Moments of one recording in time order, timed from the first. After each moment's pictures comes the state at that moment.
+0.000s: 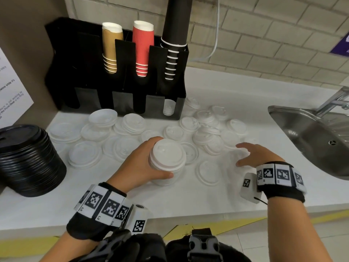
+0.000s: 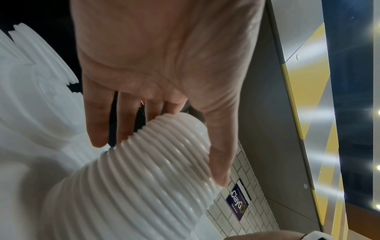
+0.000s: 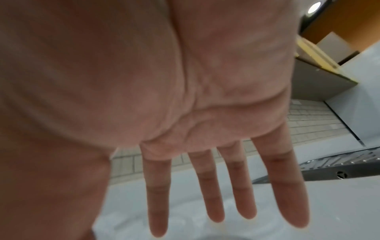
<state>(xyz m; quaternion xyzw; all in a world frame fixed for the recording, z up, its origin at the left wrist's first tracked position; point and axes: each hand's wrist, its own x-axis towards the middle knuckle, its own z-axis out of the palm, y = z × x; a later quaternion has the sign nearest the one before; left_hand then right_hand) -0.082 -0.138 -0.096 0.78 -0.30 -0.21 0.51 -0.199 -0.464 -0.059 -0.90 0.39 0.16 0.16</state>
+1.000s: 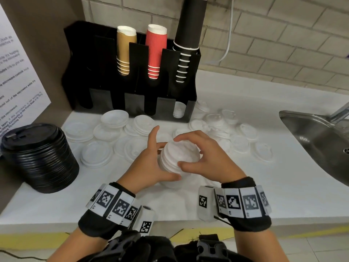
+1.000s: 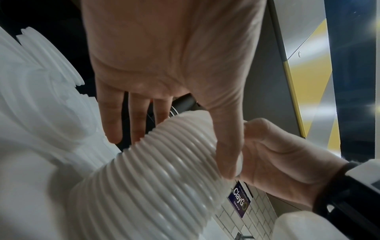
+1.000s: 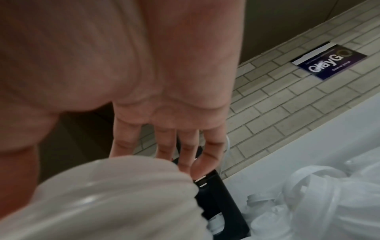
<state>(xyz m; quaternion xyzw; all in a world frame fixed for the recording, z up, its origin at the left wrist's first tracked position) -0.076 -0.134 -0.102 0.77 -0.28 -0.22 0.53 -0.157 -0.303 -0.036 -0.93 0.01 -0.04 0.36</state>
